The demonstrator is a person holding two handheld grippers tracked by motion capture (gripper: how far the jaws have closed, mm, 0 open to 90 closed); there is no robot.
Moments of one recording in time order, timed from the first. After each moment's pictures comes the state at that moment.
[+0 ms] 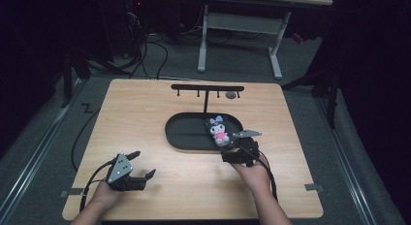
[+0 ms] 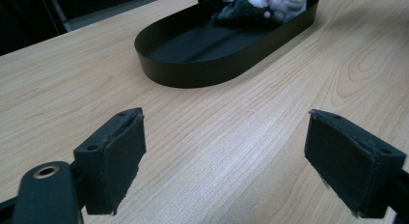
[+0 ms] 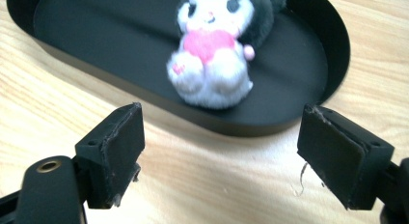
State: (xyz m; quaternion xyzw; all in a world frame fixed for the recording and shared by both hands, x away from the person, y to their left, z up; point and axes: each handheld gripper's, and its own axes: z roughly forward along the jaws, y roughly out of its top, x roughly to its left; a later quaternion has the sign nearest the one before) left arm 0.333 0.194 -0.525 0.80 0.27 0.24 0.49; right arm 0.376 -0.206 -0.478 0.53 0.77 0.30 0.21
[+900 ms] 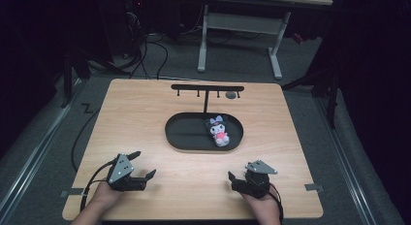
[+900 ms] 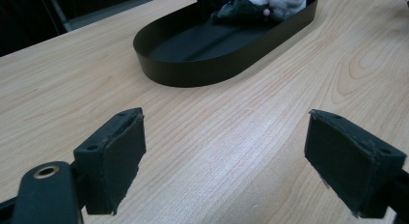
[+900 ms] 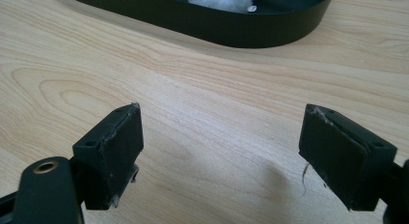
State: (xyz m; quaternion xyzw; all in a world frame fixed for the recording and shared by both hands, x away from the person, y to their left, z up) left arm 0.333 0.193 -0.525 0.80 0.26 0.24 0.49; right arm 0.296 -0.232 -0.522 0.51 0.75 0.36 0.24
